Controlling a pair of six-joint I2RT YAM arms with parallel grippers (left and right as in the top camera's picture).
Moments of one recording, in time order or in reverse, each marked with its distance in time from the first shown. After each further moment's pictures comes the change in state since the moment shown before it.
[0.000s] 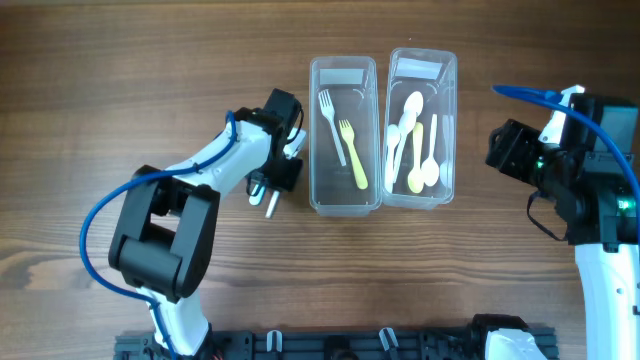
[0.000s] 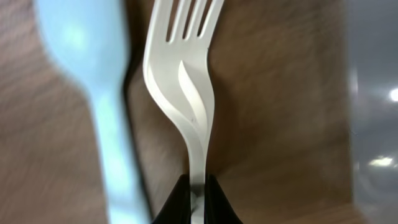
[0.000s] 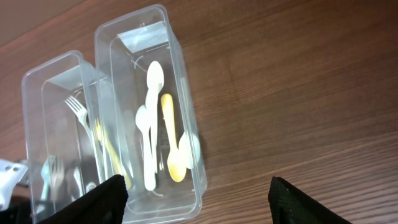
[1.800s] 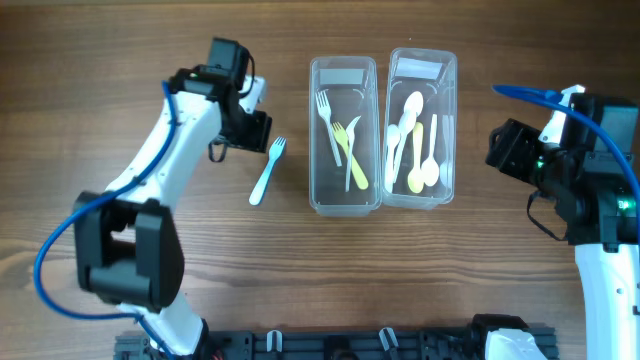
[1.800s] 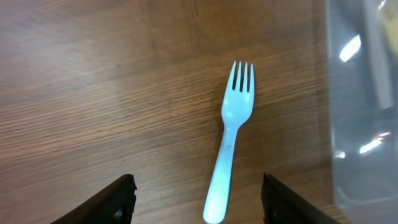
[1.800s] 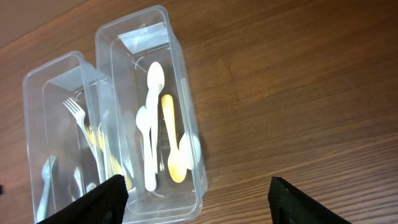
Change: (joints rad) left arm 0.173 -0.076 0.182 -0.076 0.008 0.037; right arm 0.000 0.000 0.000 0.004 -0.001 0.000
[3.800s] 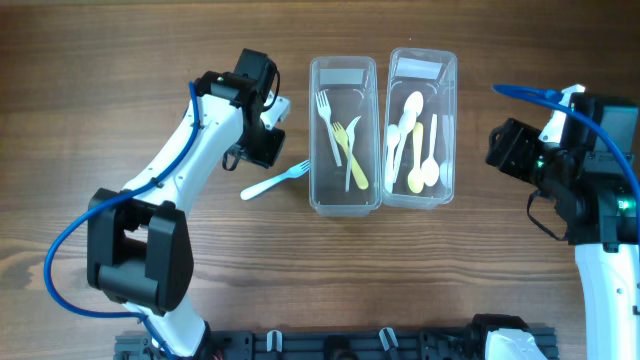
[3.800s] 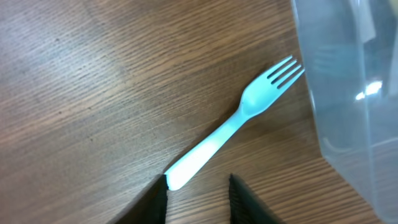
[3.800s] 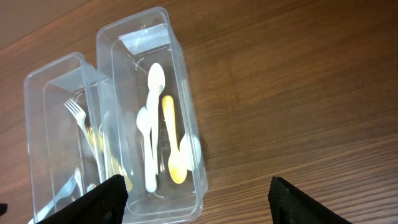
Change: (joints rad) left arm -0.086 -0.006 0.021 -0.128 -0.020 0.101; right arm 0.000 0.000 0.000 0.004 0.000 0.000
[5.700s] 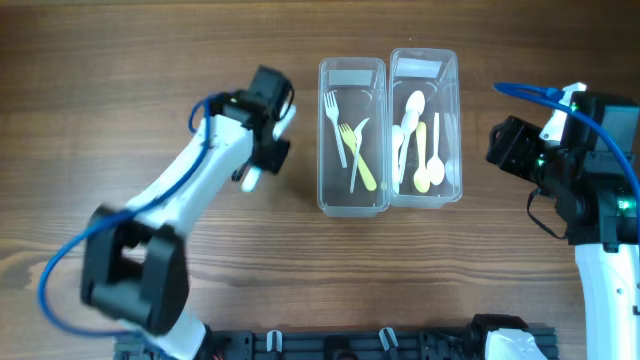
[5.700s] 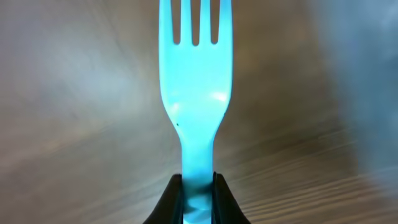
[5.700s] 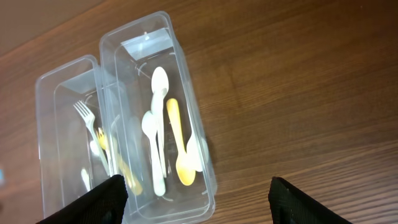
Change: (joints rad) left arm -0.079 -0.118 -0.092 0.151 -0.111 -0.076; right arm 0.000 0.000 0.000 0.019 0.000 0.000
